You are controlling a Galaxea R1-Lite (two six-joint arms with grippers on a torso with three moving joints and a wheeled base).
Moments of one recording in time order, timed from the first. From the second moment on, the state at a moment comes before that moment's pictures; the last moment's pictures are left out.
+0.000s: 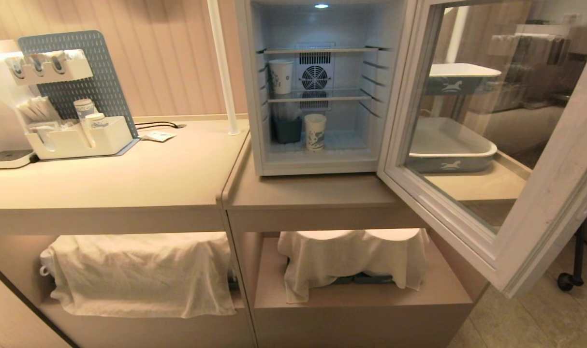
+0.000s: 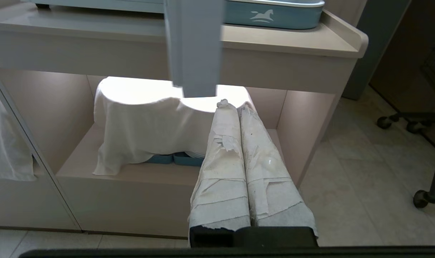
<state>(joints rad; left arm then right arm) 0.01 0.00 0.00 0.01 -0.01 0.06 0.00 0.00 0.00 -0.06 0.02 -0.13</state>
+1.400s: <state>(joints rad) 0.01 0.00 0.00 0.00 0.00 0.00 0.00 0.54 -0.92 0.33 0.06 -0.06</state>
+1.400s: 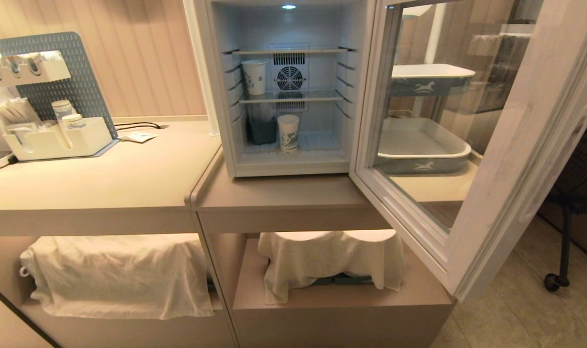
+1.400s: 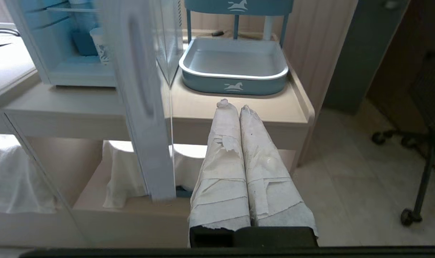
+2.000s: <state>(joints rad) 0.01 0.00 0.00 0.00 0.00 0.00 -0.01 1.30 -1.52 0.60 0.03 0.15</state>
